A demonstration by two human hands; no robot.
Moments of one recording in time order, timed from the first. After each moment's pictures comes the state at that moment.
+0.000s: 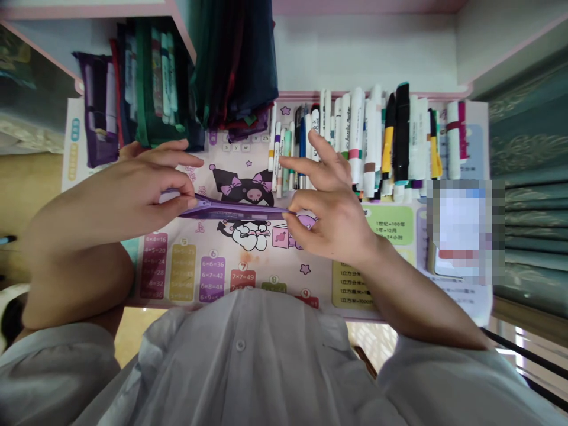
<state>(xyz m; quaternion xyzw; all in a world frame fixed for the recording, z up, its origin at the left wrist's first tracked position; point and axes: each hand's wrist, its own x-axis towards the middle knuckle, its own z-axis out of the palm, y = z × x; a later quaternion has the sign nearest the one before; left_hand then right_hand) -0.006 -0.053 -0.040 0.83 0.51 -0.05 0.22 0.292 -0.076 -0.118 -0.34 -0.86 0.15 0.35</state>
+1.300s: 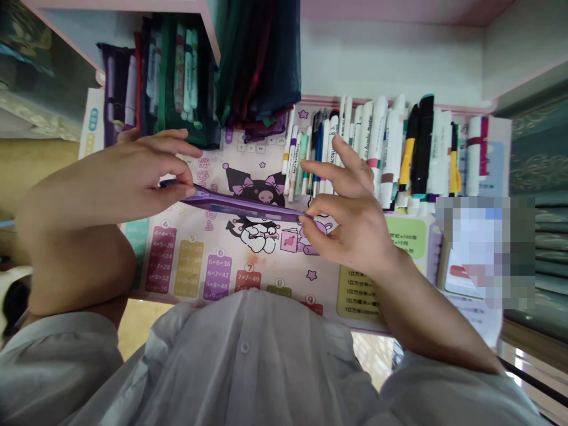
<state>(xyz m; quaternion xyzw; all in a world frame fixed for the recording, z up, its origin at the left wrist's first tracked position) -0.031 -0.045 -0.042 0.84 0.50 -0.03 0.22 0.293 -0.080 -0.103 -0.39 -0.86 0.16 0.30</state>
